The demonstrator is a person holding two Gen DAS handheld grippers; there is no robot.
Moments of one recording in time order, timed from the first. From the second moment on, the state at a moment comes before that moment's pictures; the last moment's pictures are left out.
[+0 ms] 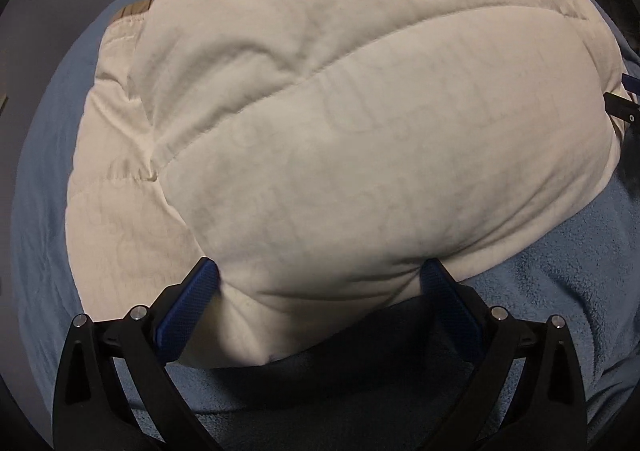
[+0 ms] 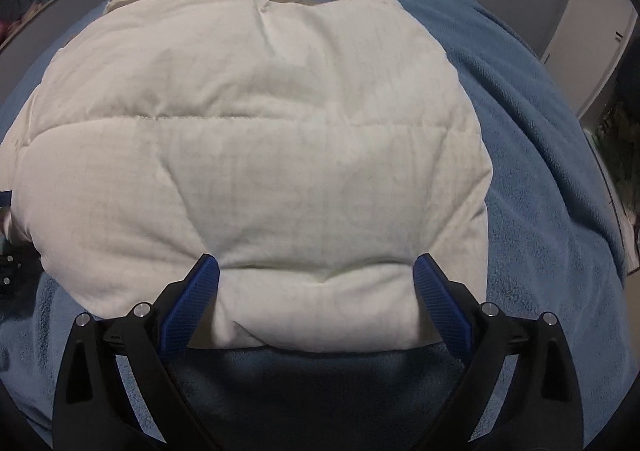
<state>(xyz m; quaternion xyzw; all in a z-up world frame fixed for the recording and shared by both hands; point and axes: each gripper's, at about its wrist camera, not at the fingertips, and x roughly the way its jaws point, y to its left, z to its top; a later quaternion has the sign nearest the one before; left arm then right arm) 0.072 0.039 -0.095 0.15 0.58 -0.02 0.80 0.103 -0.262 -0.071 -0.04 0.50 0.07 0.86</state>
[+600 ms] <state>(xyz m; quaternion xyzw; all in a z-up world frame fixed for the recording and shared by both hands) 0.158 0.154 0.015 0.03 0.48 0.05 0.87 0.184 -0.348 -0.004 0.02 0.43 0.06 0.90</state>
